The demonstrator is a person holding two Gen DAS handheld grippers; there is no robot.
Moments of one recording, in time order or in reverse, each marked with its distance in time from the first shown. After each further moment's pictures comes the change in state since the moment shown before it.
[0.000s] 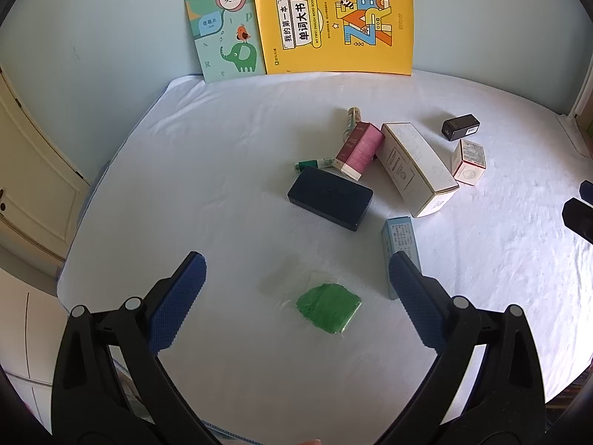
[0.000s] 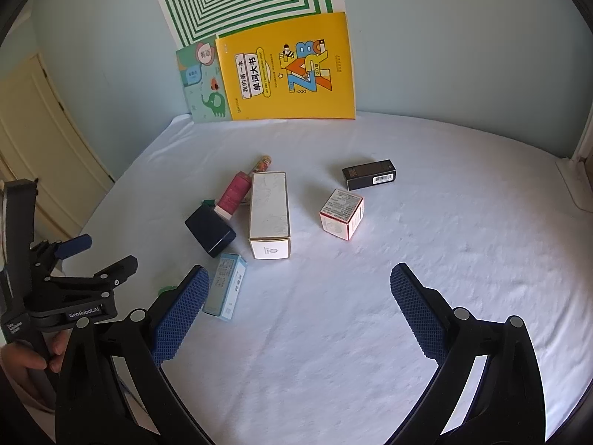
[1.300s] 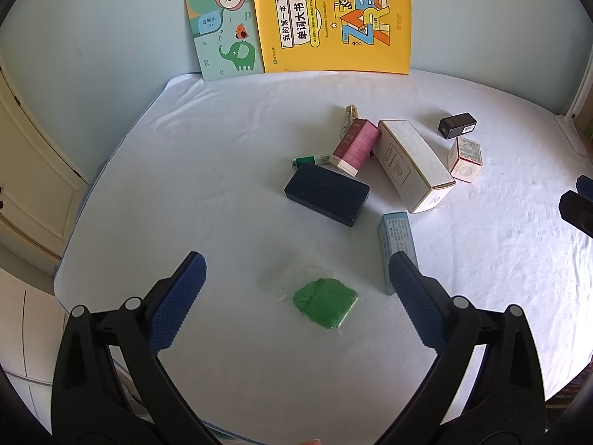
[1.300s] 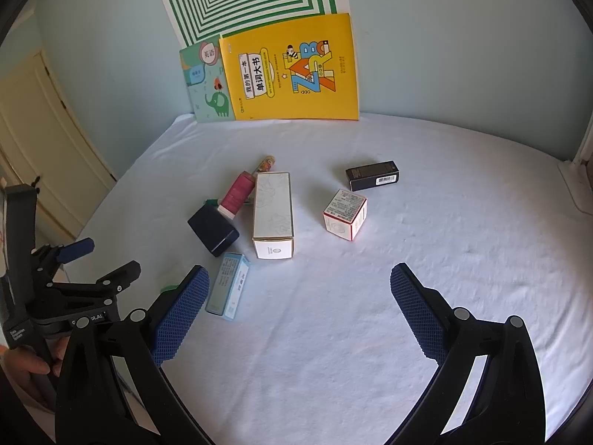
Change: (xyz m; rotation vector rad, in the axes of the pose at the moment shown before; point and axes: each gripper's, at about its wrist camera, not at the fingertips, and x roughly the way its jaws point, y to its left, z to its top) left arm 0.001 0.004 -0.009 -0.003 -0.005 -0.021; right arm -0.001 0.004 -0.002 -0.003 -0.004 0.007
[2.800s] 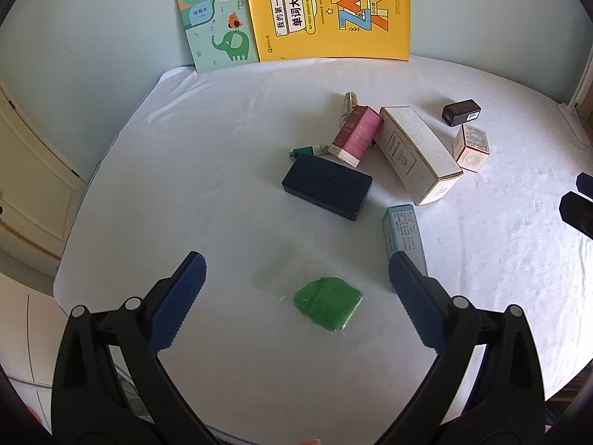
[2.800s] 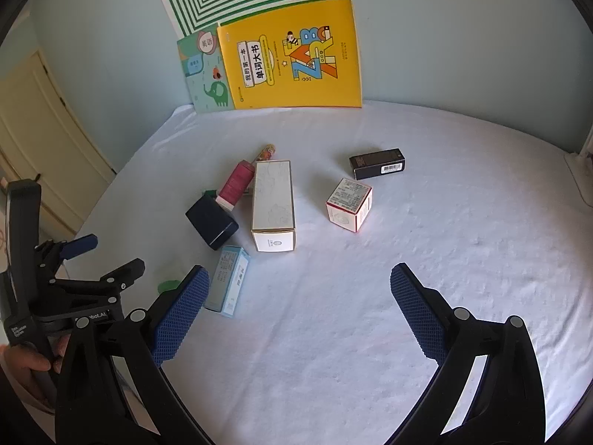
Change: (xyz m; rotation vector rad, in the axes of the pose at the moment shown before) left arm 0.018 -0.002 0.002 0.032 0.042 0.005; right arm 0.019 0.000 -0.001 0.005 0.046 0.011
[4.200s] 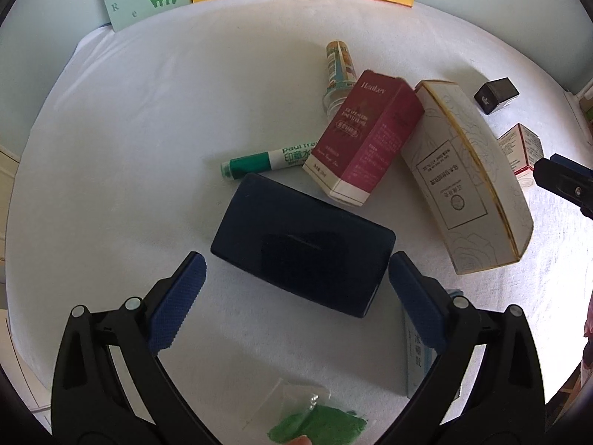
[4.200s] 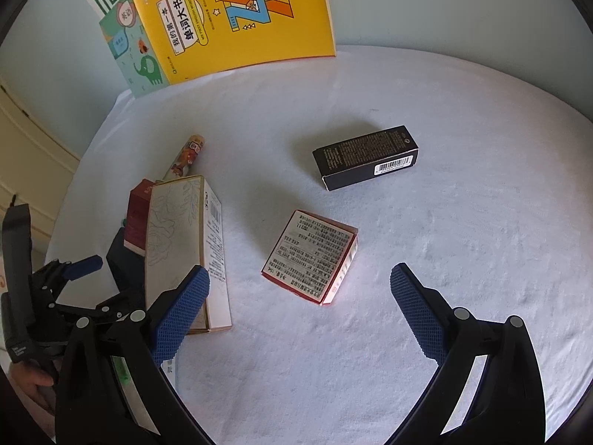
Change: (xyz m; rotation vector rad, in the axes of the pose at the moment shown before) left arm 0.144 -0.006 0.066 0.047 0.230 -0.203; right arm 0.139 -0.054 0.065 0.104 0.205 -0.036
